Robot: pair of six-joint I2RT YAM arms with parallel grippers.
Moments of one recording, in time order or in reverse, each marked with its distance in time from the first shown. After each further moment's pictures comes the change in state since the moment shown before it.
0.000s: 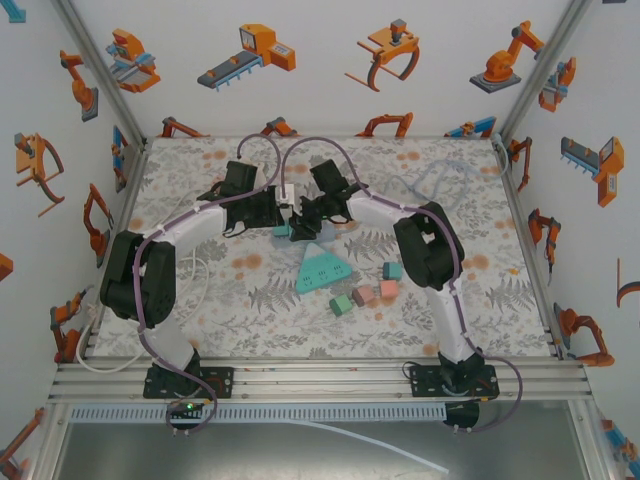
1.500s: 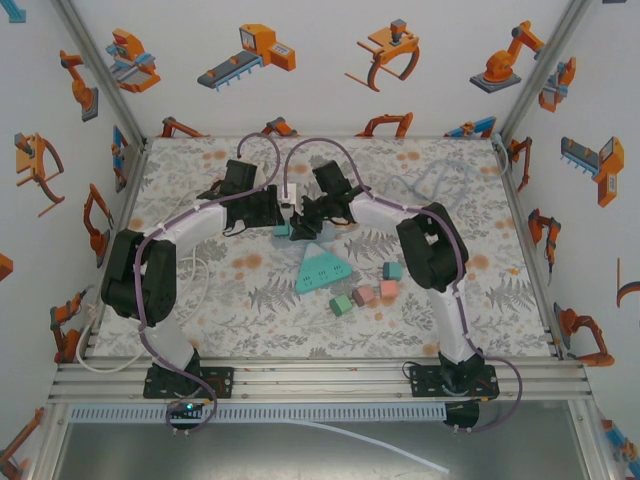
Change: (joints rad) left arm 0.005 0.011 0.016 -0.011 0.016 -0.002; right arm 0.000 -0.037 -0.045 0.045 0.012 0.001
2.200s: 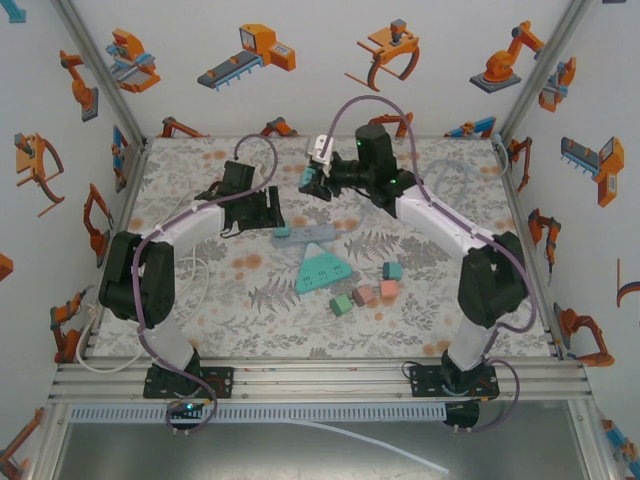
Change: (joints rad) left arm 0.011 -0.025 -0.008 -0.038 0.002 -0.004; right arm -0.077 -0.473 -0.190 0.209 0.060 0.237
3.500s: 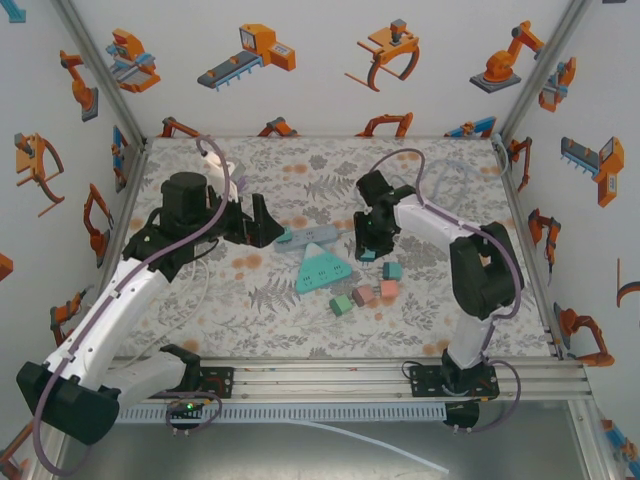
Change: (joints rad) left arm -0.056 -0.668 -0.107 -0.164 0.193 0.099; right arm -0.045 0.119 -0.117 -0.718 0.619 0.951
